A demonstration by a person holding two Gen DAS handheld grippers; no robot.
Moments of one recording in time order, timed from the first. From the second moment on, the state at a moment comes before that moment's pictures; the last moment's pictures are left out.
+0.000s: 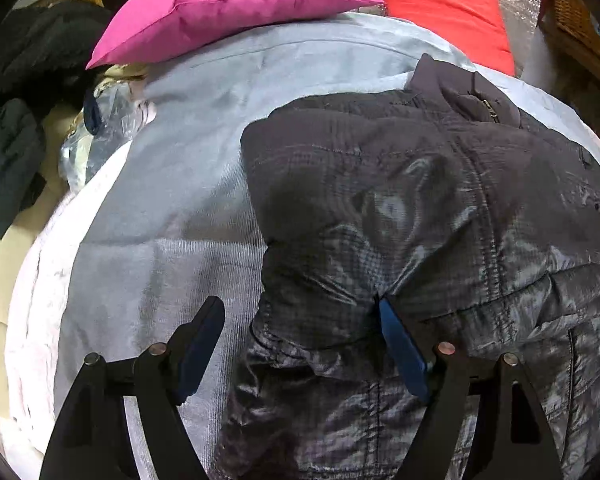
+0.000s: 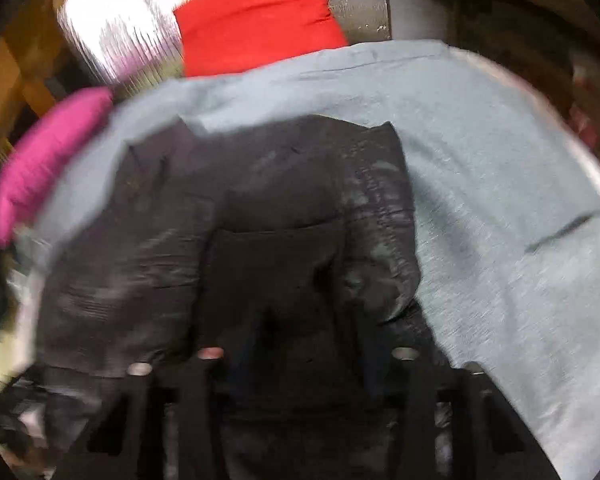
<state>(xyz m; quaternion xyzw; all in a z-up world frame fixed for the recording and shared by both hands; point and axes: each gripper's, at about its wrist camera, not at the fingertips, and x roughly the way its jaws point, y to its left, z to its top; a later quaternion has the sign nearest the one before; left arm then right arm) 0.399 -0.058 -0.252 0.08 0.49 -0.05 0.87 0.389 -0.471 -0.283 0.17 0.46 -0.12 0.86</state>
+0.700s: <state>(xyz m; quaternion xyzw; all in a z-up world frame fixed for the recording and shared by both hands) 0.358 -0.042 -0.229 0.07 0.46 -0.05 0.88 0.258 -0.515 -0.248 0.30 0.35 -0.08 0.88</state>
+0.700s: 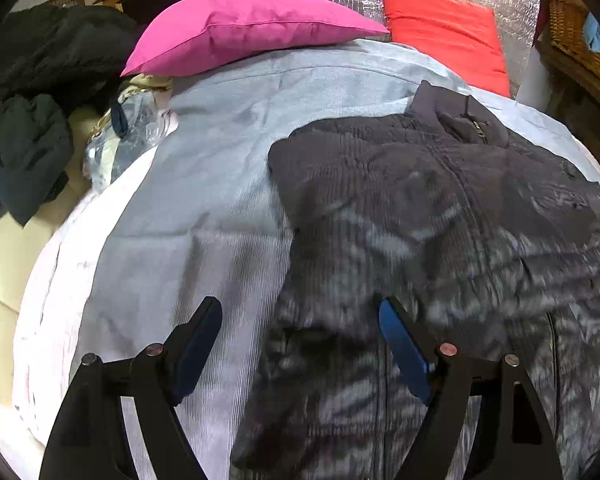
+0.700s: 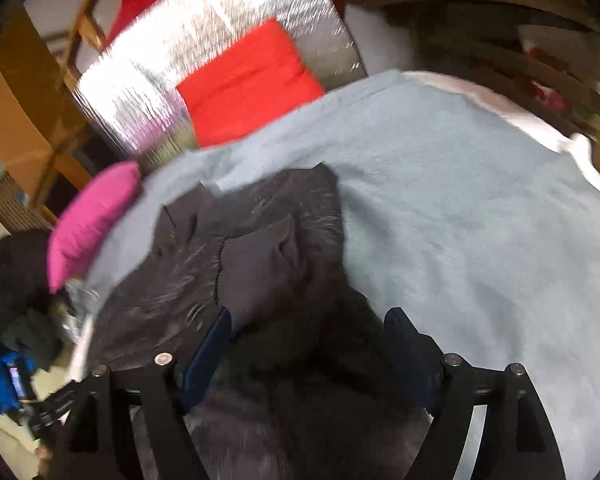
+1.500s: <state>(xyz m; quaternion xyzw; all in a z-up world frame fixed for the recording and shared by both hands) 0.142 0.053 -0.277 -0.10 0.51 -0.09 0.85 0.072 -0.459 -0.325 0.36 0.39 0.05 0.84</state>
